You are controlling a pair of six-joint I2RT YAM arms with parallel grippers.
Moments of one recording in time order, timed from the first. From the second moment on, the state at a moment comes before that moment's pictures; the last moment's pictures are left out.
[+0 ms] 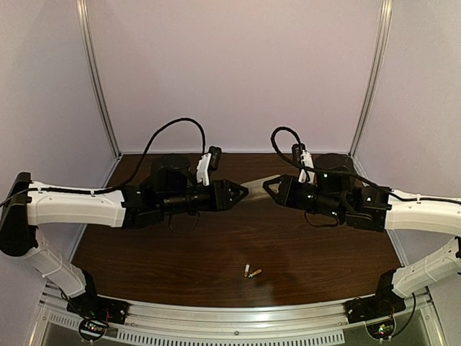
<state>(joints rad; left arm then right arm) -1.02 1.48 0.97 0.28 0.08 -0.70 0.97 1.21 0.89 -0.01 0.19 0.78</state>
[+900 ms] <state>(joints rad) -1.00 1.46 0.96 0.16 -0.03 -0.68 0.97 1.10 0.83 0.05 0.06 0.77</state>
